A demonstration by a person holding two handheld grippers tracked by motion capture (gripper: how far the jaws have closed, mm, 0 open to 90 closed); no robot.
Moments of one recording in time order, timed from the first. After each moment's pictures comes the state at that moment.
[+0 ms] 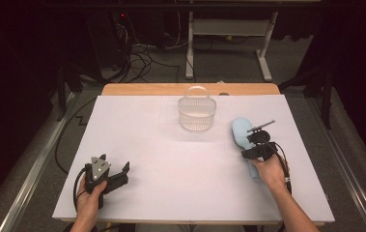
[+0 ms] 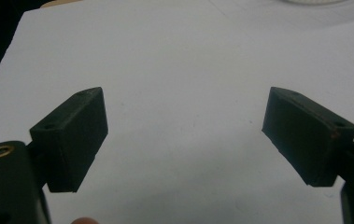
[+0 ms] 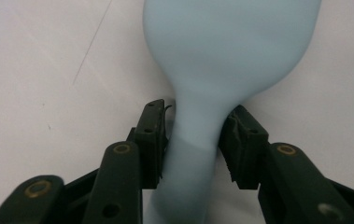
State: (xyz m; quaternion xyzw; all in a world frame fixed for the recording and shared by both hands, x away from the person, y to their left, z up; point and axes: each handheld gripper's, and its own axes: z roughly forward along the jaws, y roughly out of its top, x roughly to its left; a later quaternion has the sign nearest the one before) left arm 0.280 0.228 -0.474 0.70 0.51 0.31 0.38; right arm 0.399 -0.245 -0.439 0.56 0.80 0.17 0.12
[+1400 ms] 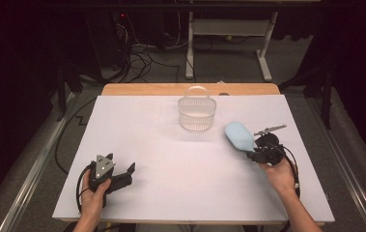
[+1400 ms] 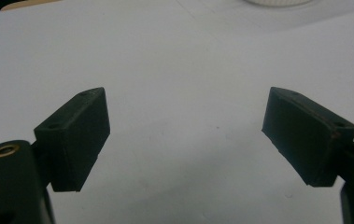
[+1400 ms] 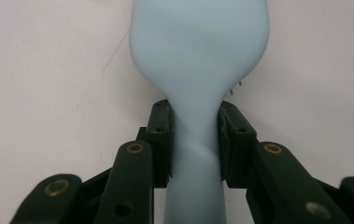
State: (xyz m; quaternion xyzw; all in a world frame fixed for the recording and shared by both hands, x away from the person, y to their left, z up) left arm 0.283 0.219 -0.468 0.73 0.48 0.28 0.40; right arm 0.375 -0.260 -0.426 0.51 0.82 0.23 0.15
